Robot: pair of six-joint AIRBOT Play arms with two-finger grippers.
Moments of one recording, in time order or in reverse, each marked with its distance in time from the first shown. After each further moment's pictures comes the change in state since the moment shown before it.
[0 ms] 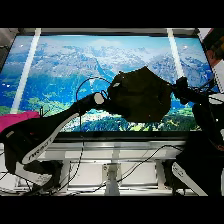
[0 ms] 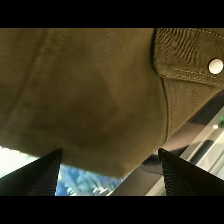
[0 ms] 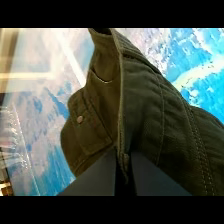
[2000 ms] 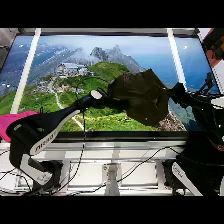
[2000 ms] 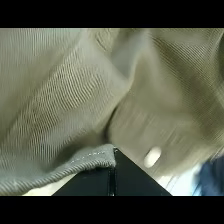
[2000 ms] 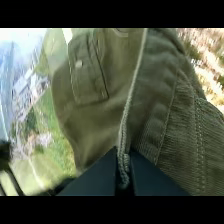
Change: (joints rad) left arm 0.092 -0.062 0.035 -0.465 0.034 0.188; right arm 0.000 0.065 -0.023 -0.010 0.180 -0.166
